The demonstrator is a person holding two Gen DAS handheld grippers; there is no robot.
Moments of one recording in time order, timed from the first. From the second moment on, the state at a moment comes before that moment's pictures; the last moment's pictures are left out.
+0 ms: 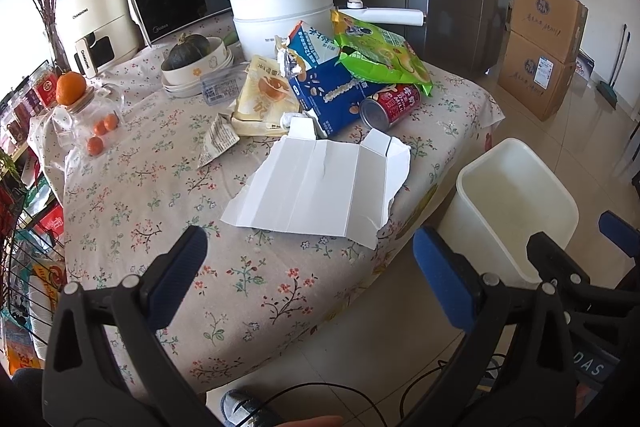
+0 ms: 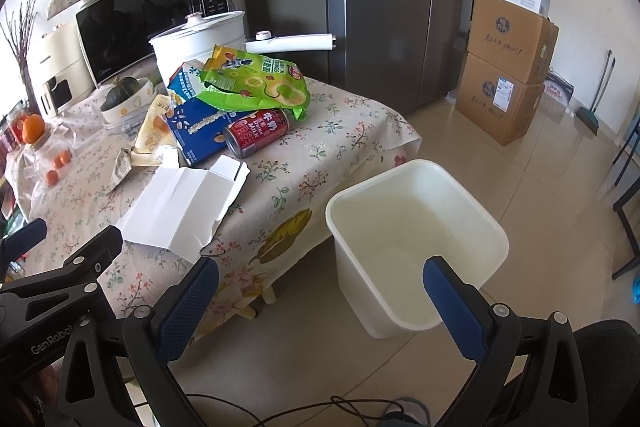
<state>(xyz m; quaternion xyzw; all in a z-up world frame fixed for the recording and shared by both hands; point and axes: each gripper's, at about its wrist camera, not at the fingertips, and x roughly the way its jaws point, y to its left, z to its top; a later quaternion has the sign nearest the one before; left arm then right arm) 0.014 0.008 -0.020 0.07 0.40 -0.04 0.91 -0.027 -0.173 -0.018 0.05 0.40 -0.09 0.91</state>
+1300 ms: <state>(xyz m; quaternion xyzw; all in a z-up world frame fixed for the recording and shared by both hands) 0.104 0.097 -0.134 -0.48 0.48 -0.06 0.73 0.164 -0.185 -0.048 0.17 0.51 0.13 0.84</state>
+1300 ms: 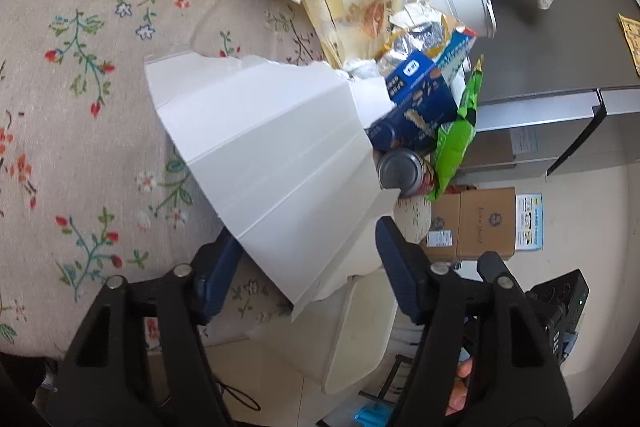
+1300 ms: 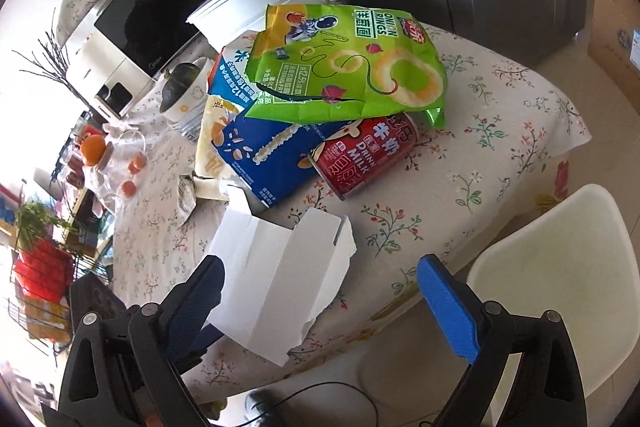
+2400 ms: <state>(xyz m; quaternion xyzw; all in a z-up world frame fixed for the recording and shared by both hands) 0.111 0.120 -0.058 -0.33 0.37 -0.08 0.87 0.252 -0.125 -0.045 -0.30 0.35 0.07 0.89</state>
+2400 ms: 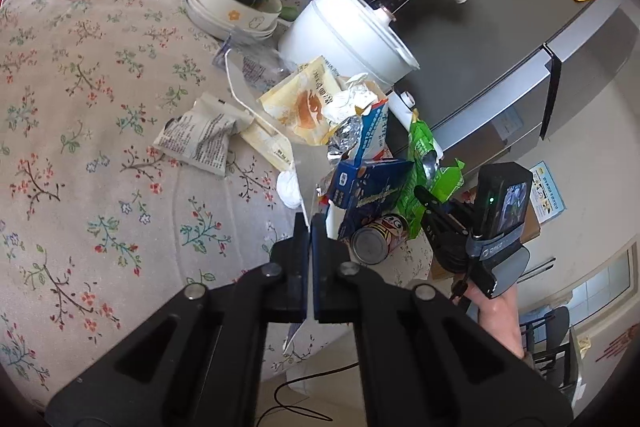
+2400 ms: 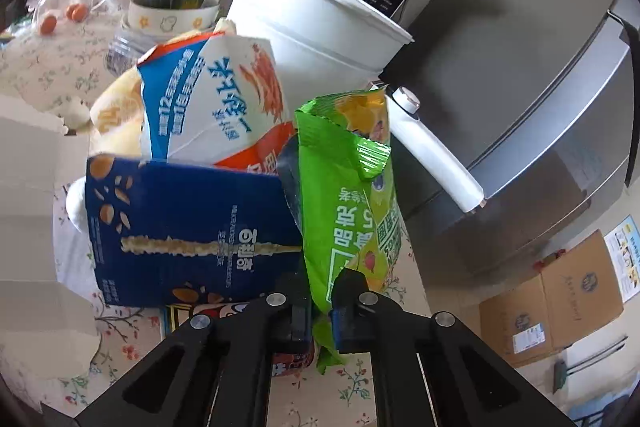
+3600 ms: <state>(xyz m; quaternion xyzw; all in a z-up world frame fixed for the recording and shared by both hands) 0.067 -0.064 -0.040 -0.26 0.37 -0.32 0.83 0.115 -0.289 0.063 -0.06 0.41 0.04 0.91</state>
